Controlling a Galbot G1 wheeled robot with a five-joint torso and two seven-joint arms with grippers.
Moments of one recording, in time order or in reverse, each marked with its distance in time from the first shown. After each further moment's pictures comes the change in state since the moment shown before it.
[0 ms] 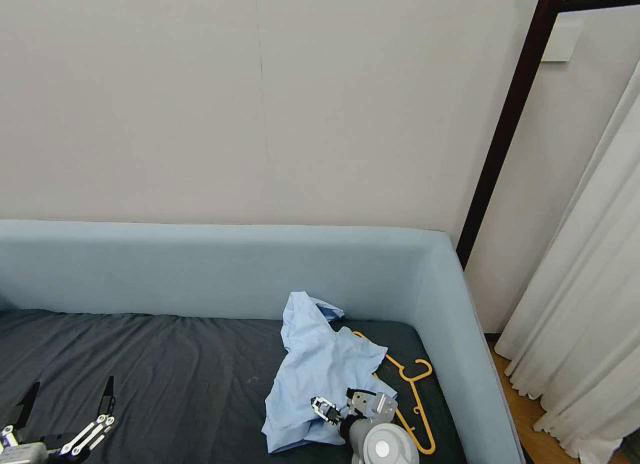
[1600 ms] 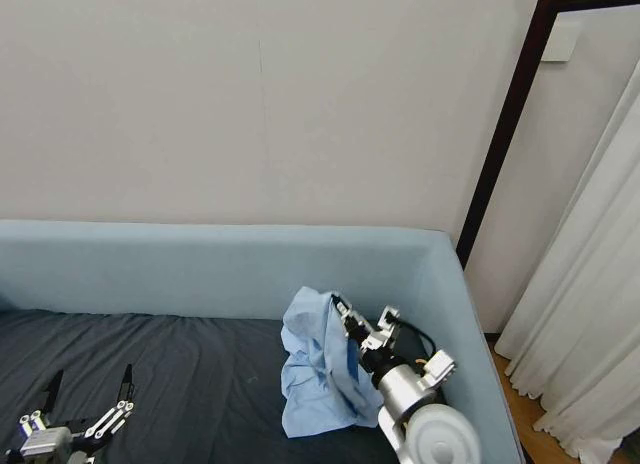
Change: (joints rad) left arm -0.099 0.020 0.081 0.056 0.002 -0.006 -0.009; right arm 0.005 -0.286 0.046 0.652 0.095 0.412 -0.338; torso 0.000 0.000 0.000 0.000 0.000
